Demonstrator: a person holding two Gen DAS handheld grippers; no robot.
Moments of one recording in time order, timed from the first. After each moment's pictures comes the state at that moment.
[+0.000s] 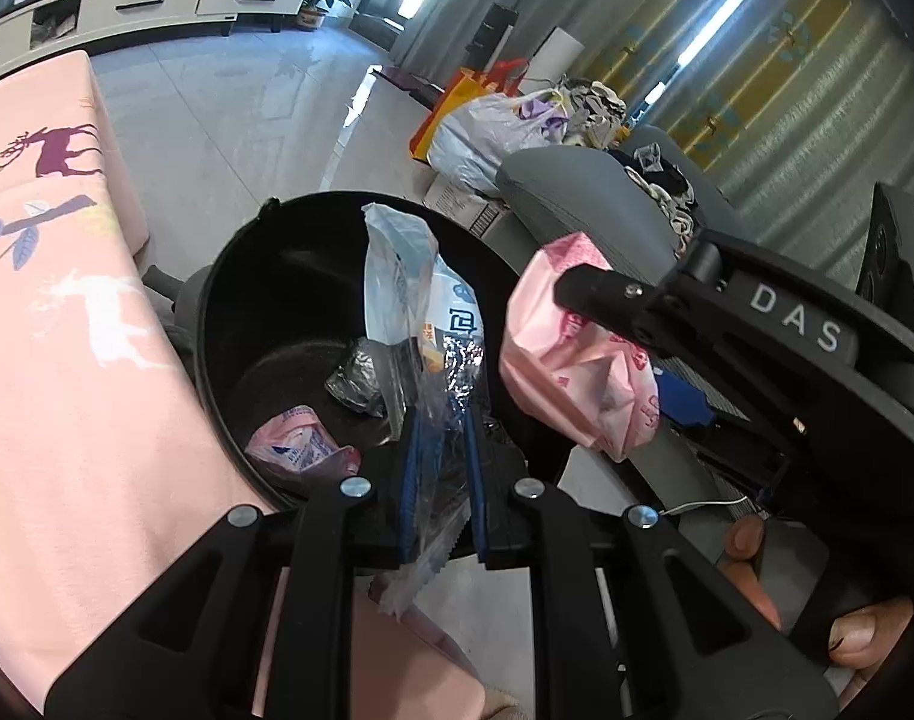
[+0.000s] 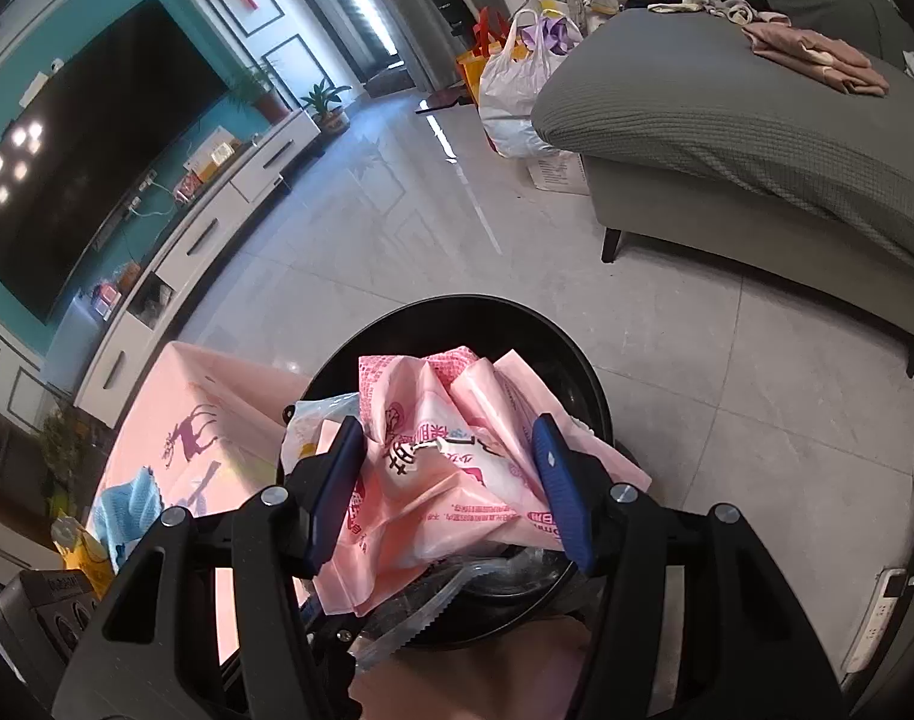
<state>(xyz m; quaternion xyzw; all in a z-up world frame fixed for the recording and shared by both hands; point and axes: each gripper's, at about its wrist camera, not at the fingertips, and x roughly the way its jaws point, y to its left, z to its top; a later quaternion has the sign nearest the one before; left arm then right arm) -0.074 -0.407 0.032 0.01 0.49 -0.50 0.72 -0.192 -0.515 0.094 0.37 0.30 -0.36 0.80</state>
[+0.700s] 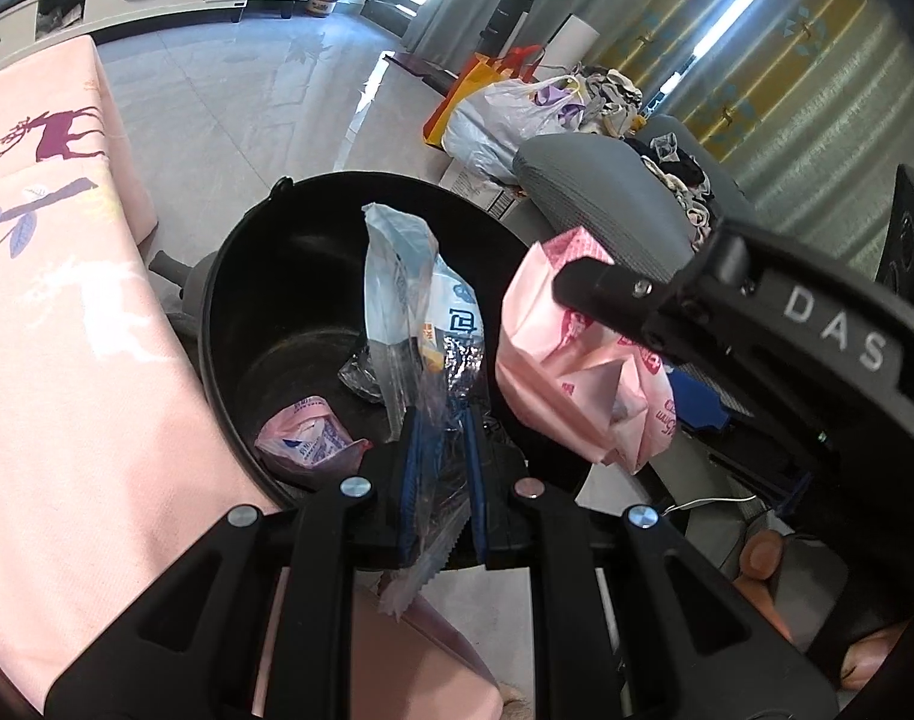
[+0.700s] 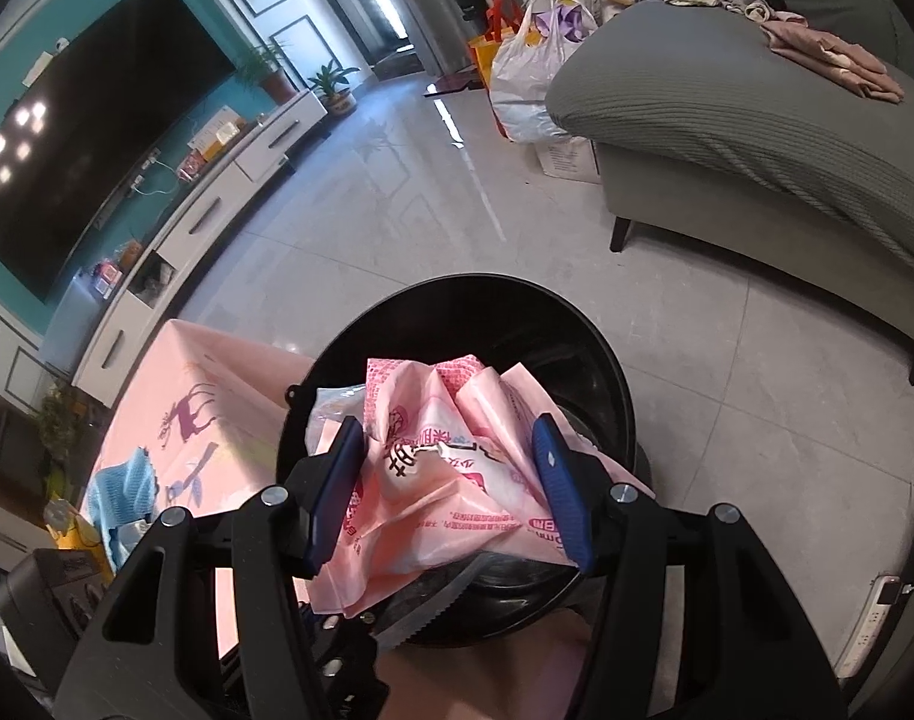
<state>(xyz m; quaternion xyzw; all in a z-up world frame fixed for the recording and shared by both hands) -0.066 -0.415 0.020 0.01 0.50 -0.48 0.72 -0.179 -0.517 0.088 0.37 0.33 -0.35 0.80</state>
